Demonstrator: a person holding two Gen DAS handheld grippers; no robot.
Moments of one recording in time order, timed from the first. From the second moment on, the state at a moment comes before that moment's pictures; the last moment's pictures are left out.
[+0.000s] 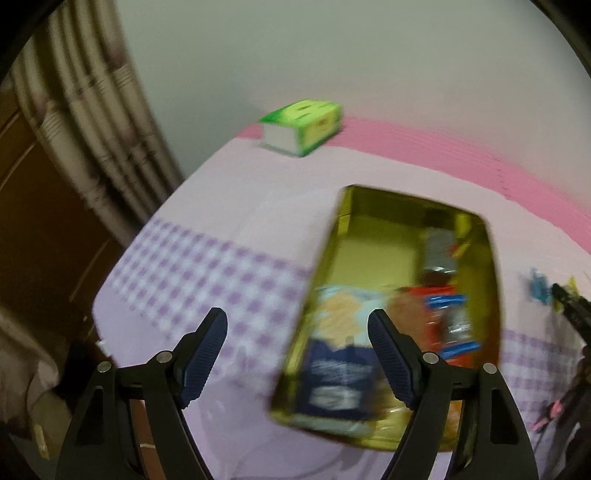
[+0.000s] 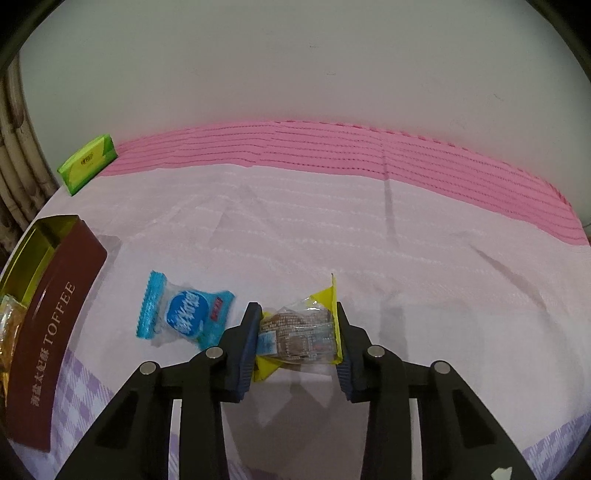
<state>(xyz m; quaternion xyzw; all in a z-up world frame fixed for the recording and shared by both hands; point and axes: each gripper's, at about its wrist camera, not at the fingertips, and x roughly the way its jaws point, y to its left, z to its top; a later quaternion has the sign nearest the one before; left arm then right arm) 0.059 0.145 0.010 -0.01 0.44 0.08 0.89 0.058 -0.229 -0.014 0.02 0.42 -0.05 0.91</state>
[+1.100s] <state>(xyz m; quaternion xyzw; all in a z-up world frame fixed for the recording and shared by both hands) 0.089 -0.022 0.007 0.06 0.46 -0.08 0.88 0.013 -0.276 -0.014 0.02 0.42 -0.02 0.91</state>
